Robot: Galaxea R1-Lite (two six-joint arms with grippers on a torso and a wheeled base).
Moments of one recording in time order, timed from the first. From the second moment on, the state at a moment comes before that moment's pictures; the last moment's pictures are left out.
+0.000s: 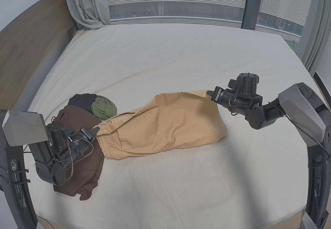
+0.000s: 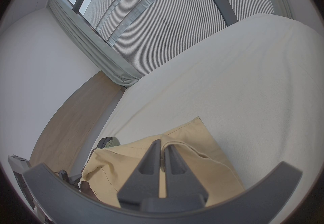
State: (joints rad) left arm -0.05 2.30 -0.52 -1.55 -0.24 -0.88; right arm 0.28 2.41 -1.50 -0.69 0.24 0.52
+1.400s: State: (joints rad) left arm -0.13 2.12 -0.44 -1.55 -0.27 -0.87; right arm 0.27 2.22 -1.04 -0.87 0.24 0.53
